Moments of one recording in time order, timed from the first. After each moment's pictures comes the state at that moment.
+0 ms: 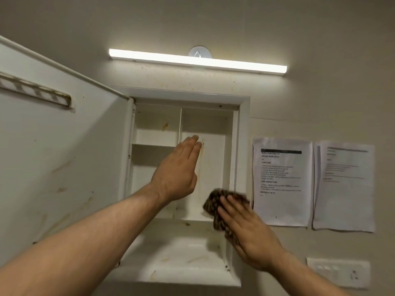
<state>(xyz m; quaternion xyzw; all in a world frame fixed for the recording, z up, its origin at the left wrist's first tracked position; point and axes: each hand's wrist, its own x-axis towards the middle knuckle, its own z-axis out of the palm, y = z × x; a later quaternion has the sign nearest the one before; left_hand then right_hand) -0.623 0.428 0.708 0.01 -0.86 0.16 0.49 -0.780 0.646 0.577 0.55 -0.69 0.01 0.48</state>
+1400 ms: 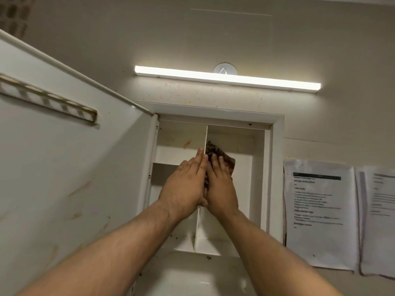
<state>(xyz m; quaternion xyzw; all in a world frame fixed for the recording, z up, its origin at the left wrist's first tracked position) -0.634 0.375 0.722 0.08 -0.88 0.11 0.46 -0.777 0.447 0.711 0.45 -0.72 0.27 0.46</state>
